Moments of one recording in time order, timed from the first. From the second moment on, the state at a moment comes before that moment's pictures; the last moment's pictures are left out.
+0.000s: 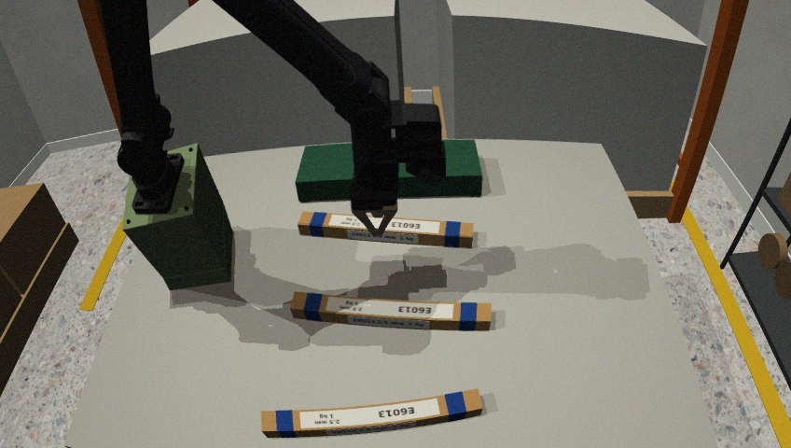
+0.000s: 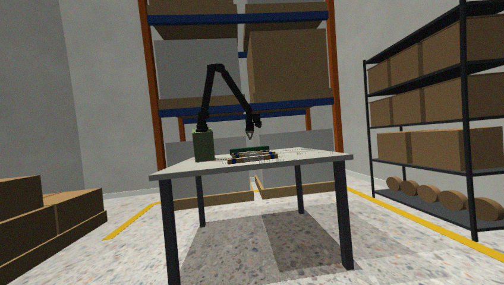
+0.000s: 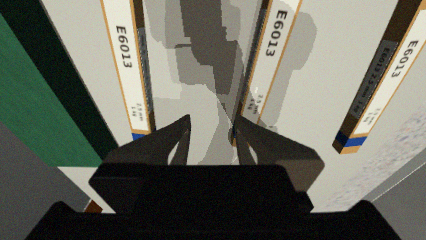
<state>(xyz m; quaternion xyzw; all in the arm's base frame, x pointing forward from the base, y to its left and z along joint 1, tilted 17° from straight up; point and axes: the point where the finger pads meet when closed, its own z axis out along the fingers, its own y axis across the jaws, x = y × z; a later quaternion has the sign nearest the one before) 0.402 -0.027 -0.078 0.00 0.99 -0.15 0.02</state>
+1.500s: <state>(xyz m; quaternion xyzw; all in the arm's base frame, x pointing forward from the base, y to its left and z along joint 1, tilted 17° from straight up) 0.388 -0.237 -0.028 -0.05 0.99 -0.15 0.02</state>
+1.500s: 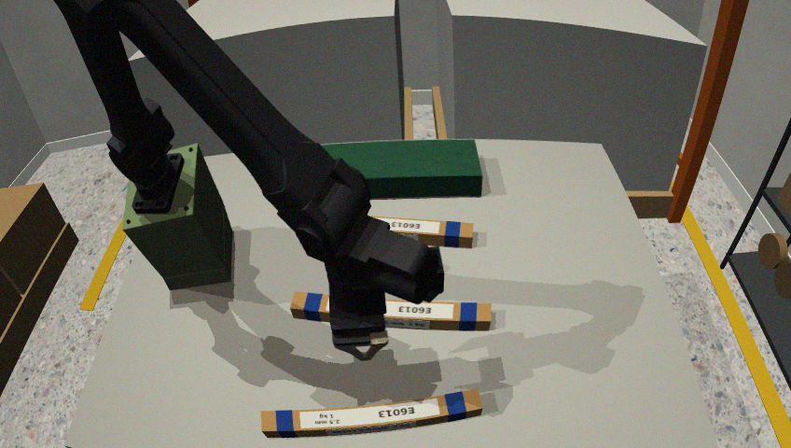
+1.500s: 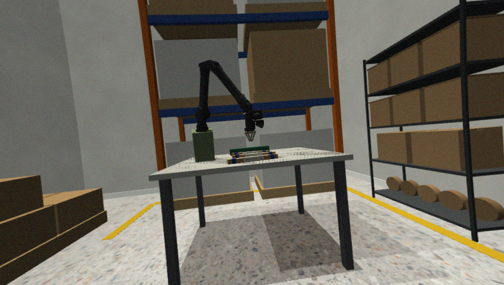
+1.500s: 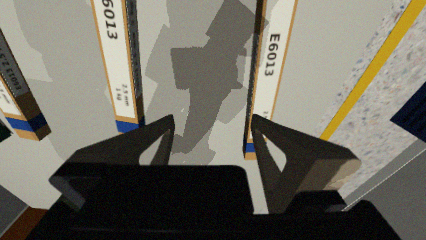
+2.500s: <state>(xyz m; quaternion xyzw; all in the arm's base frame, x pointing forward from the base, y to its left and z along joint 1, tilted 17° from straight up) 0.388 -0.320 -0.008 -0.07 0.99 -0.15 0.02</state>
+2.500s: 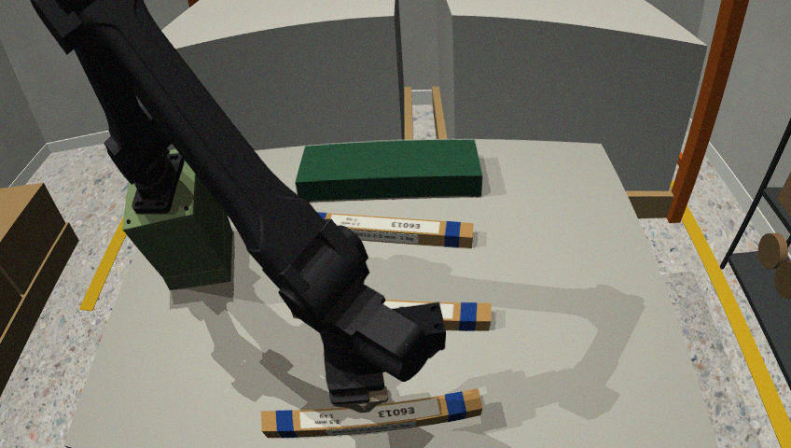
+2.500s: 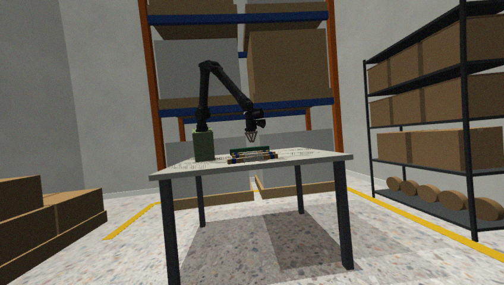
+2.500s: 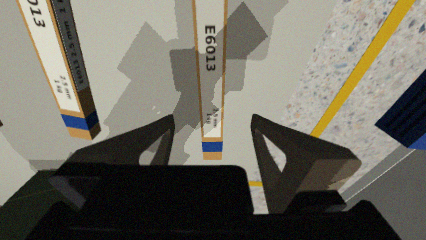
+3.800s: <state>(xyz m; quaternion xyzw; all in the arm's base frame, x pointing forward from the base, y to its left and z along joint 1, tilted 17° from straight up) 0.389 -0.326 -0.029 -0.07 0.99 -0.15 0.02</state>
